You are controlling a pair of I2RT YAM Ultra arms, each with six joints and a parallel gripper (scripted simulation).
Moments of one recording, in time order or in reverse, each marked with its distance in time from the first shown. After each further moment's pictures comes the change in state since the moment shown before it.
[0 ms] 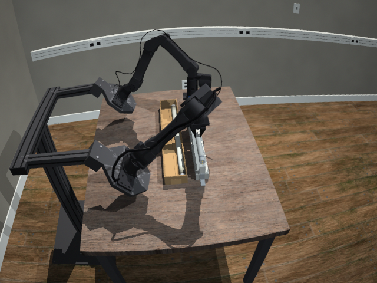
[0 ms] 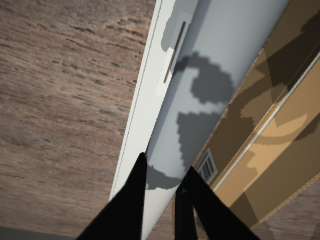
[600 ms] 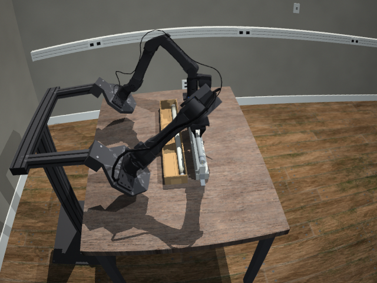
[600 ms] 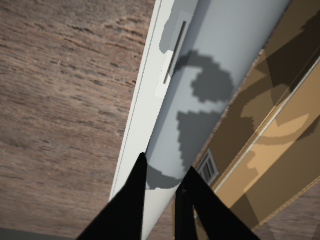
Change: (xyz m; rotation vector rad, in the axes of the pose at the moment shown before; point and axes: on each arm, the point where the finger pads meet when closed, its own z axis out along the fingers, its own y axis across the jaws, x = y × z) left arm 0.000 0.000 0.003 0.001 0.001 0.001; right arm 0.000 0.000 0.002 0.000 -0.001 0.000
